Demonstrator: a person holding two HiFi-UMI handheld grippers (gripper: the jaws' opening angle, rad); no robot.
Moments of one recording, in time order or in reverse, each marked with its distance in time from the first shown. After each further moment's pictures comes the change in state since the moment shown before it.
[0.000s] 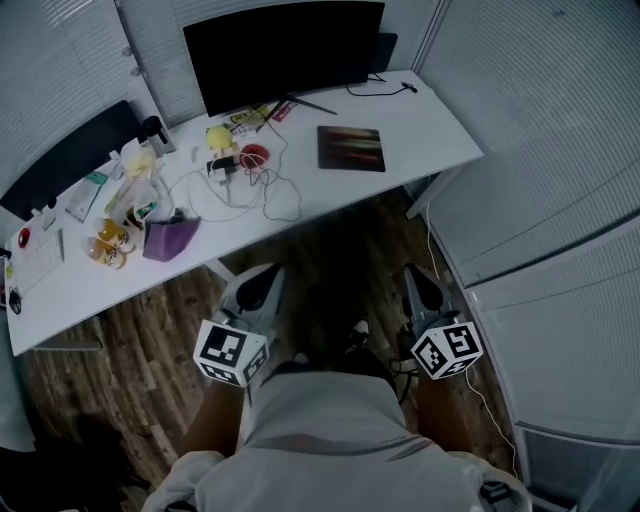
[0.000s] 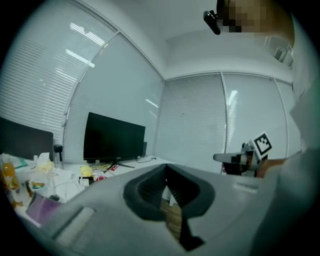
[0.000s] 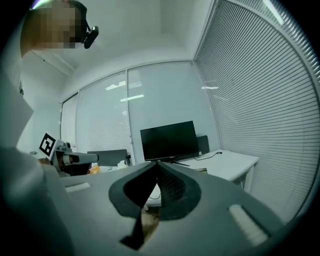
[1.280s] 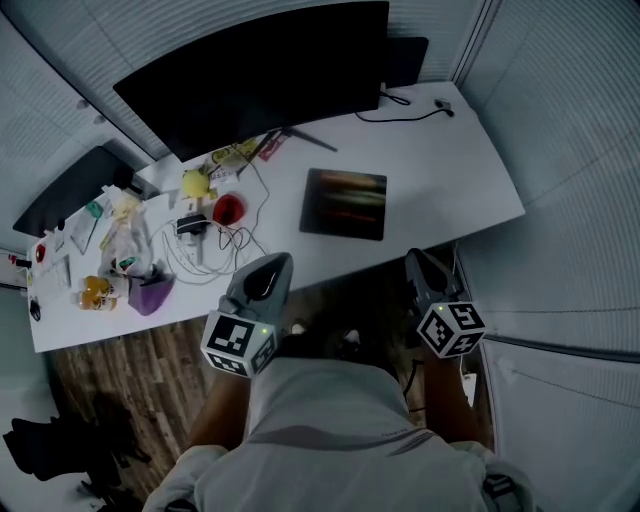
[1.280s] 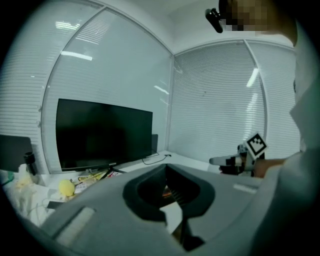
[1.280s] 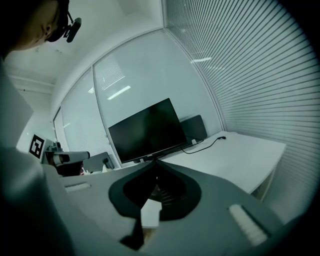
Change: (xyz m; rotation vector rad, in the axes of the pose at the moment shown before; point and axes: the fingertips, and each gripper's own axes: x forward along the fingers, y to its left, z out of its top) left arm 0.364 0.078 0.027 0.022 0.139 0.180; right arm 0.269 -0.318 0.016 0.205 0.160 0.111
